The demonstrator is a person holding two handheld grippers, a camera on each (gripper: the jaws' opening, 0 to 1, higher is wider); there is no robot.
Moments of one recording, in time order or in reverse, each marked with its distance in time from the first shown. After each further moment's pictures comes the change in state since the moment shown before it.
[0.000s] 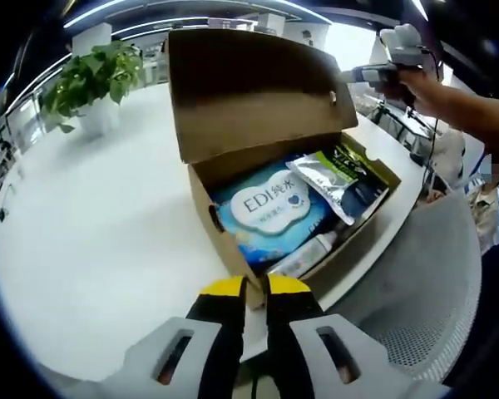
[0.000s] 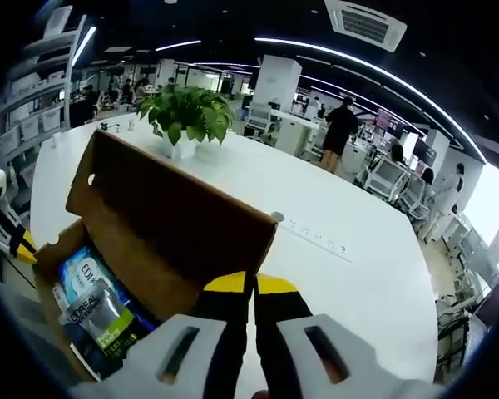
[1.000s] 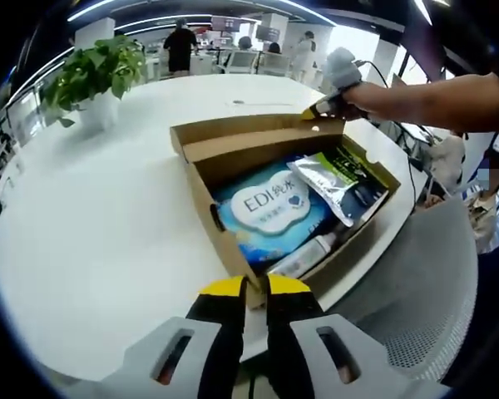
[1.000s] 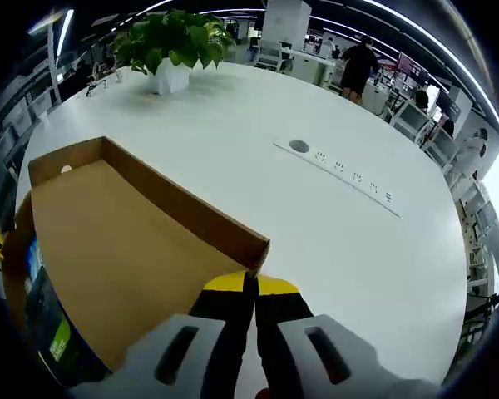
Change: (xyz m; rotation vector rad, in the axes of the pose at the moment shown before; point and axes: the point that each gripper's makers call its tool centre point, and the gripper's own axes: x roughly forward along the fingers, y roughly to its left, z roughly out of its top) left arm 0.002 0.002 0.002 -0.030 0.004 -0.016; right arm 0.113 0.004 -0.087 0.061 0.341 0.095
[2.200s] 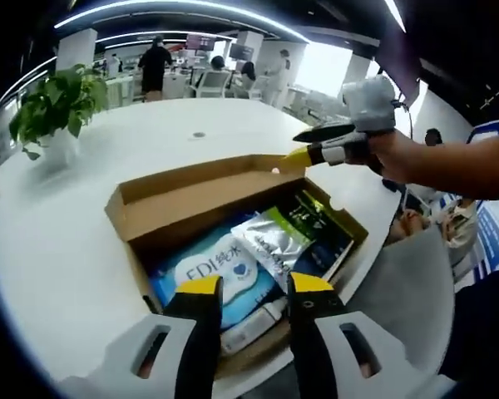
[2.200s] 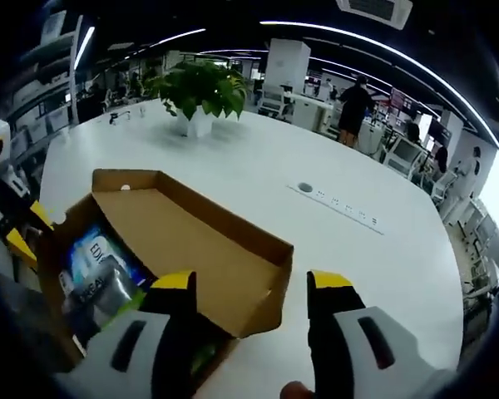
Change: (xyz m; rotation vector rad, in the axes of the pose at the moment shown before) left arm 0.029 -0.066 0.075 0.041 -0.087 -0.158; right arm -0.111 0.058 -0.003 -0.032 -0.284 0.005
